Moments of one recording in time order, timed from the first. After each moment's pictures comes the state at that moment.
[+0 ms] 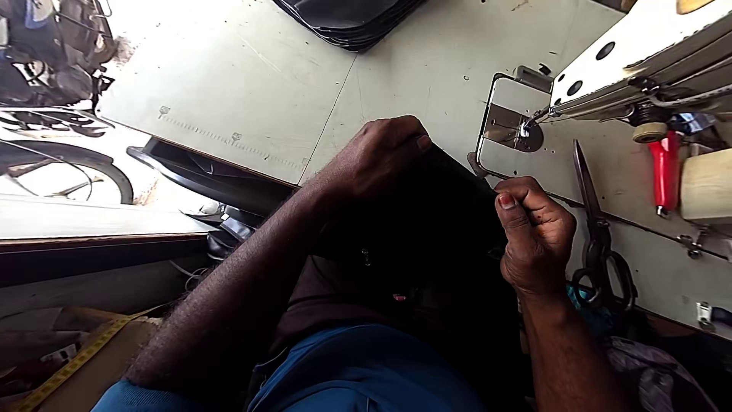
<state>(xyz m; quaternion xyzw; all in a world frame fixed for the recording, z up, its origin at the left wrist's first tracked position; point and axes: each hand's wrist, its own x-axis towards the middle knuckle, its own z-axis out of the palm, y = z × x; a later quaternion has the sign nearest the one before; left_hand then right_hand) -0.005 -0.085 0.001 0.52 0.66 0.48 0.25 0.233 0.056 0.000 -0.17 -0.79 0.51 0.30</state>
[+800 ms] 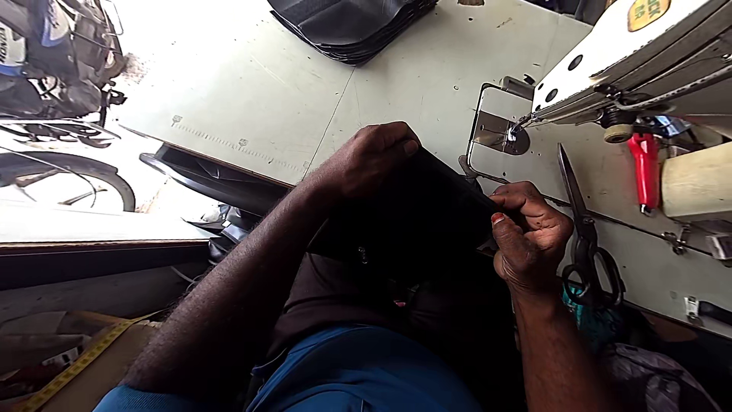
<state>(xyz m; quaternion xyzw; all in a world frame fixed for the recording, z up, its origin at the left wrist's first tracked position) -0.009 -0.091 0.000 0.54 0.60 0.51 0.28 0.244 0.061 -0.008 -0.12 -0.77 0.52 0.35</state>
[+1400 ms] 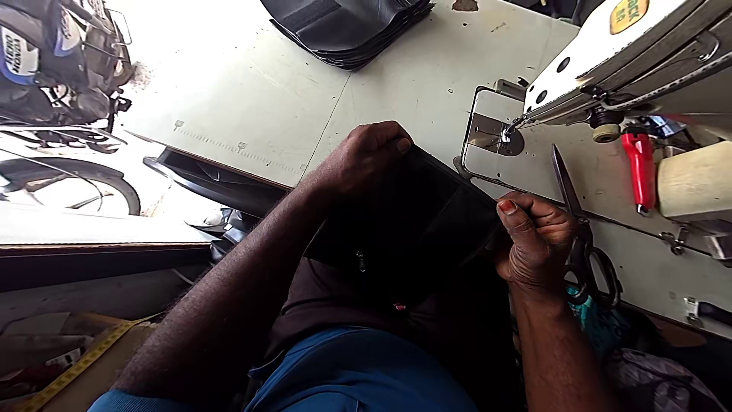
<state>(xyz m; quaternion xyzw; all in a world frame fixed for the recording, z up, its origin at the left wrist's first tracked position) -0.006 -0.088 -0.002 0.52 0.62 0.52 0.25 0.244 0.065 -0.002 -0.12 -0.66 0.64 0.37</state>
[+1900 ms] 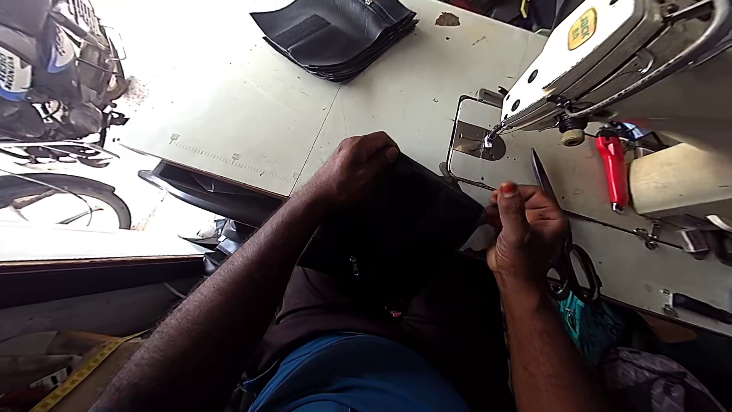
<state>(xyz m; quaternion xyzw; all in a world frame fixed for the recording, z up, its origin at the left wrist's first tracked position) -0.002 -0.086 -0.002 0.53 0.67 0.49 0.21 0.241 0.069 0.005 -0.23 -0.69 0.53 0.44</state>
